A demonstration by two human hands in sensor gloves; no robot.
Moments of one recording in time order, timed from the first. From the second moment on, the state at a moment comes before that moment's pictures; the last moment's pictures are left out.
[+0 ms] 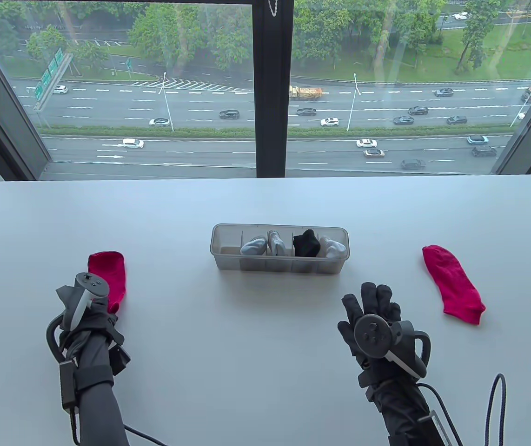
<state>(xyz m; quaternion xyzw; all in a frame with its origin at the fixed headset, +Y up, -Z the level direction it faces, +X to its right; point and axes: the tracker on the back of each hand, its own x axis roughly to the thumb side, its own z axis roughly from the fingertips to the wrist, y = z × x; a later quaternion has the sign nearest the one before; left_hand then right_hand) -0.374 -0.761 -0.368 -0.20 0.30 0.11 0.93 0.179 -0.719 -0.292 0.06 -0.01 0.99 0.11</state>
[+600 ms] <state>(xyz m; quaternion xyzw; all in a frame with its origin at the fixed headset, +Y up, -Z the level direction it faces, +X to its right) -0.173 -0.641 -0.317 -0.10 -0.17 0.23 0.95 0.128 -0.696 -0.272 0.17 0.04 0.94 0.28</state>
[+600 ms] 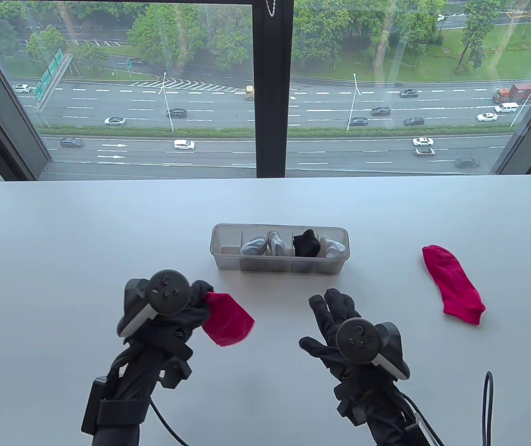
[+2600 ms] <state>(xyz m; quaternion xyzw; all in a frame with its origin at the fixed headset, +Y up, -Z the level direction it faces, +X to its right) -0.108 -0.698 -0.278 -0.01 -0.14 0.46 0.88 0.118 -0.710 -0.269 0.21 0.09 0.90 0.38</state>
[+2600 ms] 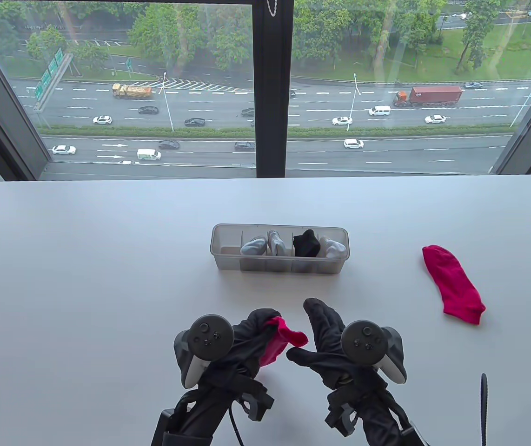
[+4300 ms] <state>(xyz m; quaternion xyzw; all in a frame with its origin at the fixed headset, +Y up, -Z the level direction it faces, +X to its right) -0.120 -0.749 -0.298 -0.27 -0.05 0.12 0.96 0.142 -0.744 -0.303 0.08 0.14 0.97 0.18</state>
